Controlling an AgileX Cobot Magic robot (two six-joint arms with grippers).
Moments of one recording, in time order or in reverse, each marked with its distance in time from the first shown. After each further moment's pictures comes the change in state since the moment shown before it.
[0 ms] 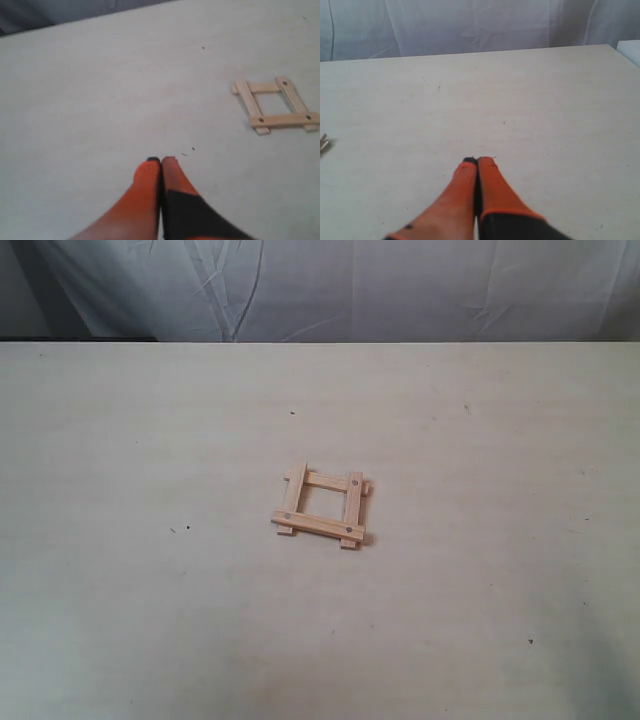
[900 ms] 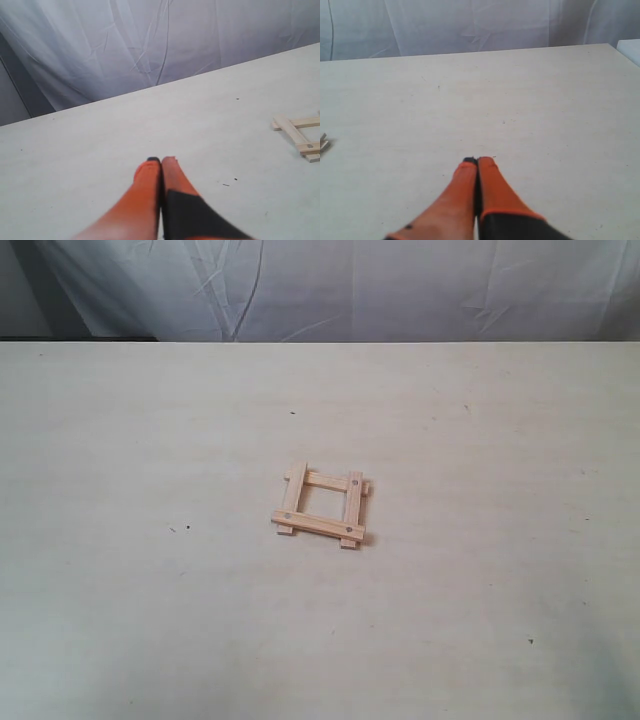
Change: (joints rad) left arm -0.004 -0.573 0.507 0.109 -0.352 0.007; right arm 0.000 0.000 0.002 0.000 -0.002 0.002
